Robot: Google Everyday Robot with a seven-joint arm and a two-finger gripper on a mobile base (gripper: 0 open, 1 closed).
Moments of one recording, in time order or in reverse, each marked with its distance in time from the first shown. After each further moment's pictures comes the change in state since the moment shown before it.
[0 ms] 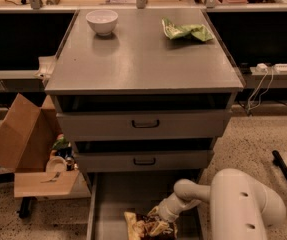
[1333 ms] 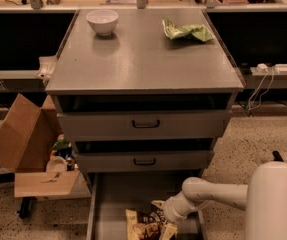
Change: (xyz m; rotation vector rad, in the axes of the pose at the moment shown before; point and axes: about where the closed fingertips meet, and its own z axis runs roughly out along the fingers) arm -0.058 0.055 -0.082 0.088 0.007 -0.070
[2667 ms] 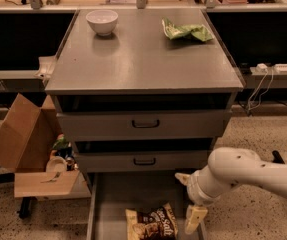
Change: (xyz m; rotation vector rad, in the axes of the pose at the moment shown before) arm -0.106 0.062 -0.254 0.201 0.264 -0.023
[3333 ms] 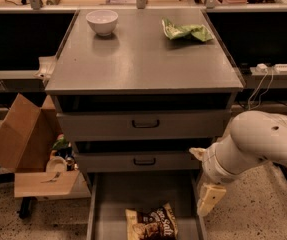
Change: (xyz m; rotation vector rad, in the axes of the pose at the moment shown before) arm -0.033 -0.010 -0.131 0.086 0.053 0.056
